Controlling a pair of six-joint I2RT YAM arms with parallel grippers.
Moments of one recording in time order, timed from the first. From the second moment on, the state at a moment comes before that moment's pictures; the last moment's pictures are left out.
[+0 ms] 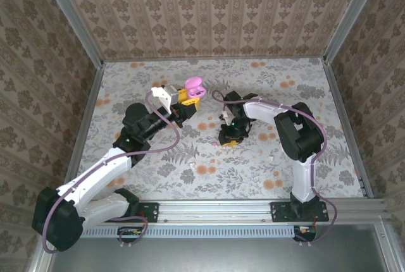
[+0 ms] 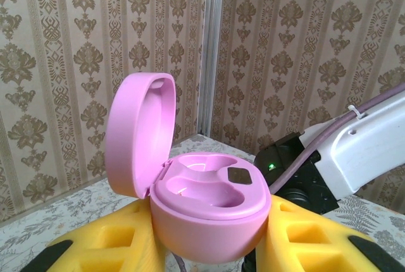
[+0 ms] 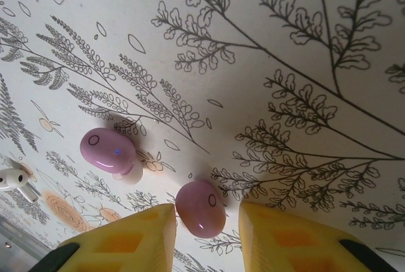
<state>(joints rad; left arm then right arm) -0.62 1.03 0.68 0.48 0.38 -0.12 0.50 2.01 1.34 -0.88 -0.43 0.26</state>
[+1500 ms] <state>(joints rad) -0.62 1.05 0.68 0.47 0.38 -0.12 0.37 1.86 1.14 -0.76 -0.35 0.40</state>
